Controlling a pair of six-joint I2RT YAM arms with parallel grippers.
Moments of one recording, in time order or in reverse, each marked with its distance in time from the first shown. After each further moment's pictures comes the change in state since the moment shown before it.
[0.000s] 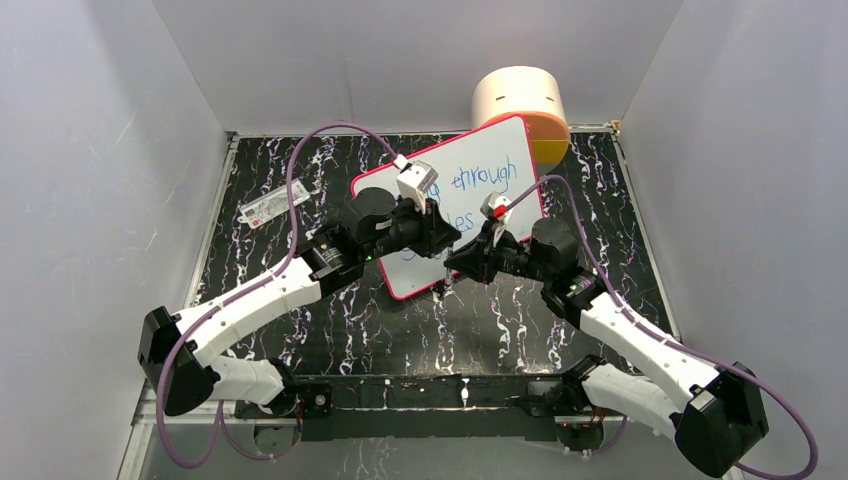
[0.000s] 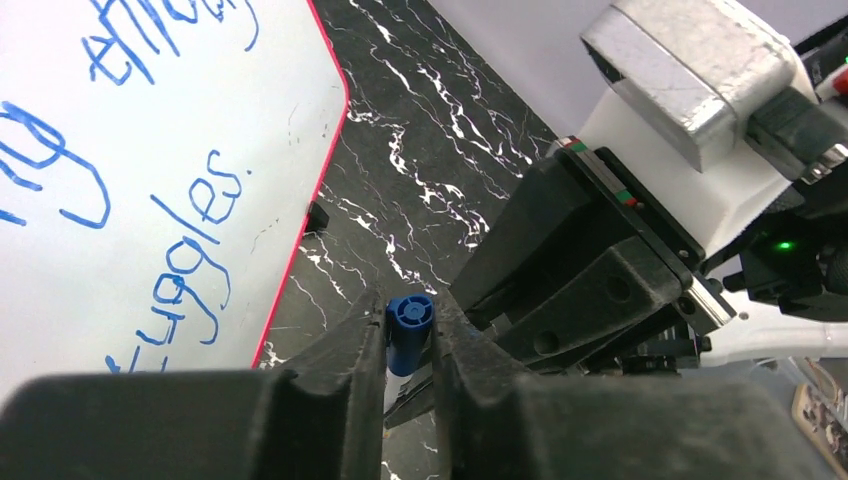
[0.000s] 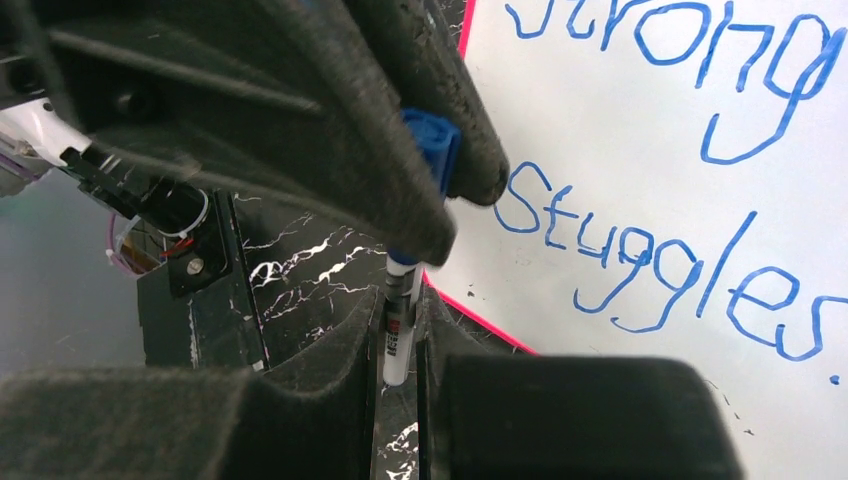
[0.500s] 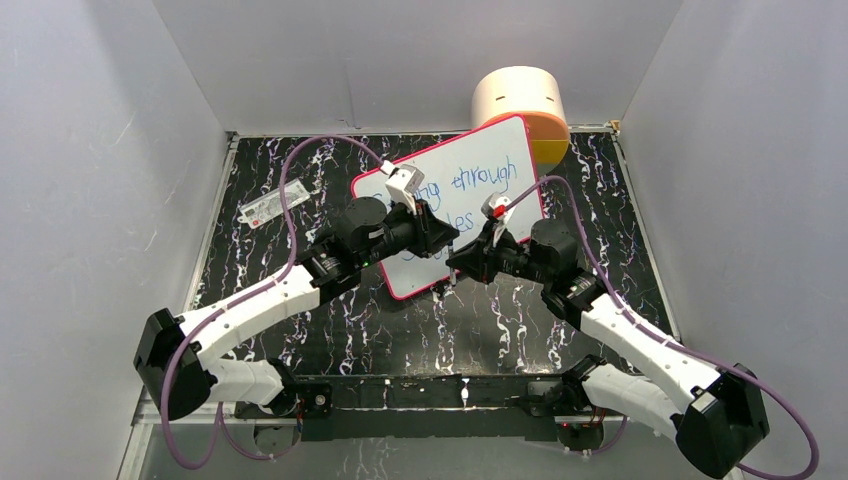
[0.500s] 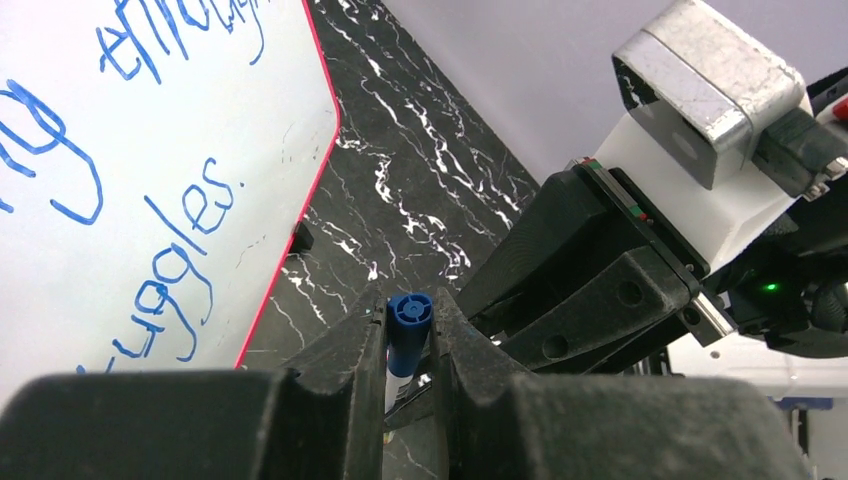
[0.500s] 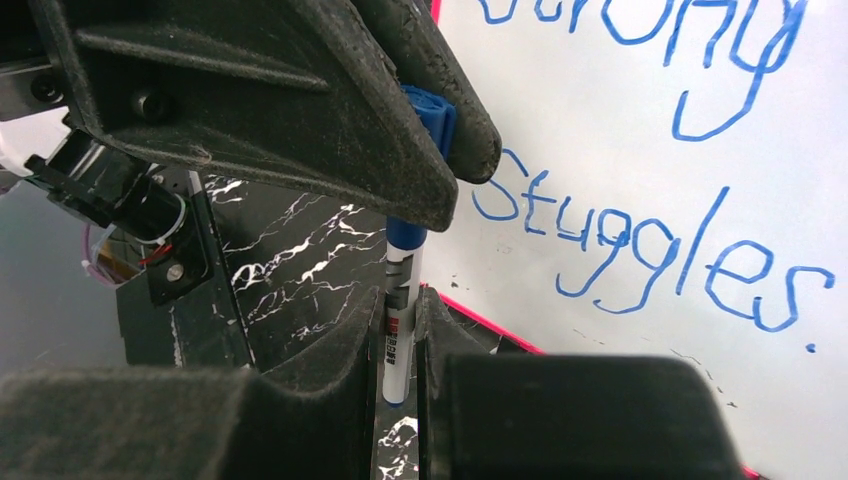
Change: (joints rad) left arm 0.022 -0.026 -0.129 0.171 0.004 -0.090; right arm 0.001 -0.007 -0.002 -0.023 0.060 0.014
